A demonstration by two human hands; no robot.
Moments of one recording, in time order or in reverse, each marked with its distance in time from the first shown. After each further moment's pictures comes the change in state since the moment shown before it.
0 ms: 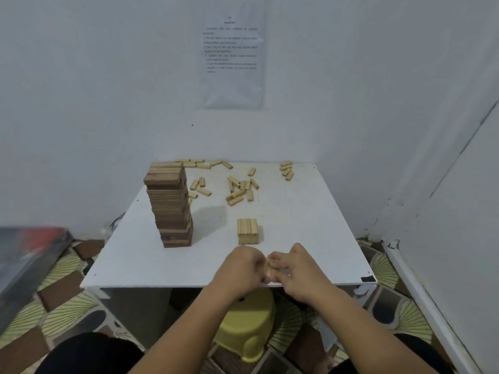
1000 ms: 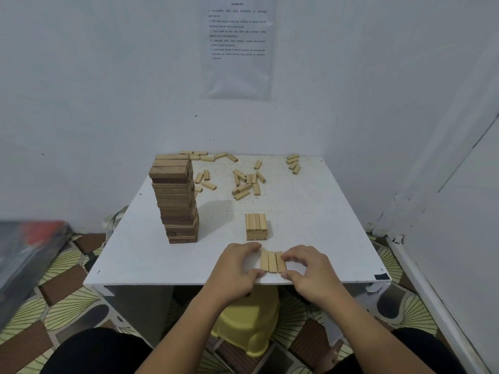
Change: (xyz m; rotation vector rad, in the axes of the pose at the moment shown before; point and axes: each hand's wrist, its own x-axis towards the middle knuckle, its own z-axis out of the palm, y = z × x) left_hand -0.014 -0.062 0.016 -0.251 0.155 -0.006; right_hand -0.005 0.000 0.013 0.268 0.204 0.088
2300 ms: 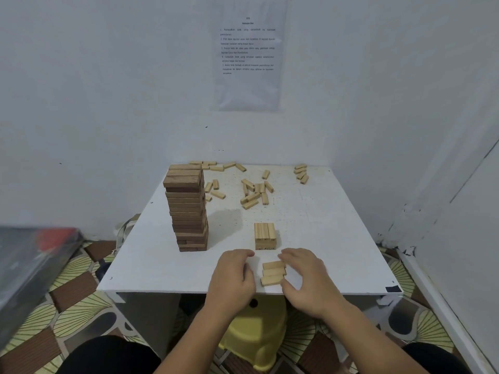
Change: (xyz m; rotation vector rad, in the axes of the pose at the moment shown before) left_hand -0.015 0.003 -0.012 0.070 0.238 0.005; right_hand 0.005 -0.015 0.012 -0.235 -0.051 -0.161
